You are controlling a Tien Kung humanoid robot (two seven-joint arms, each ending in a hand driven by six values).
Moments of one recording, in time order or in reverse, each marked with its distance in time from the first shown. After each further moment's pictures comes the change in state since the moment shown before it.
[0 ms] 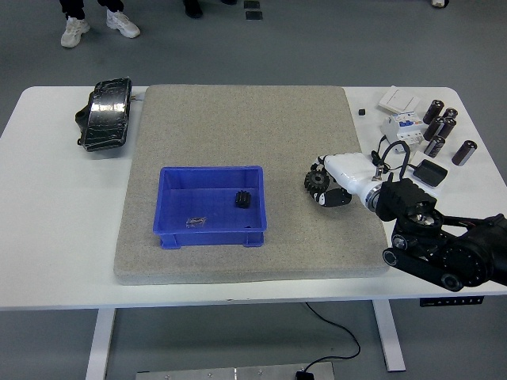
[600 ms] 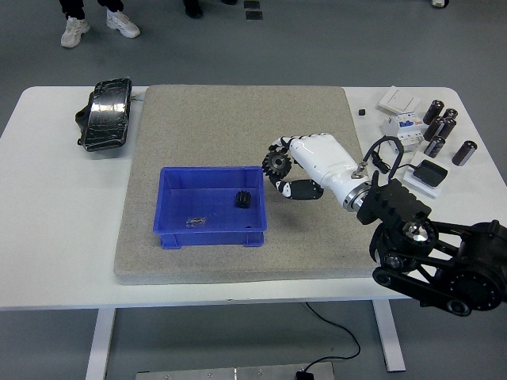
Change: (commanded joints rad) left arm 0.005 -0.006 0.002 -0.002 0.001 0.005 0.005; right arm -0.081 -0.020 0.127 0.386 -0.274 -0.051 -0.080
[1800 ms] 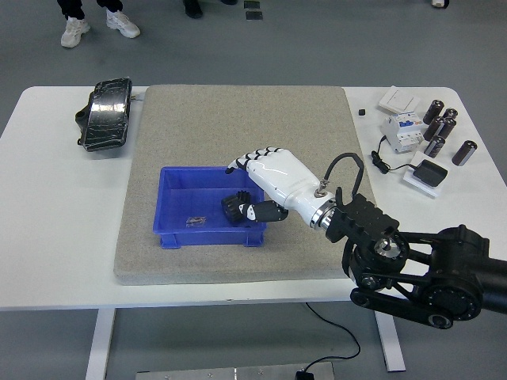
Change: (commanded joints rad) left arm -0.002 0.002 -0.006 0.001 0.015 -0.014 0.011; right arm 0.039 0.071 -0.068 -0.005 0.006 0.012 -0.001
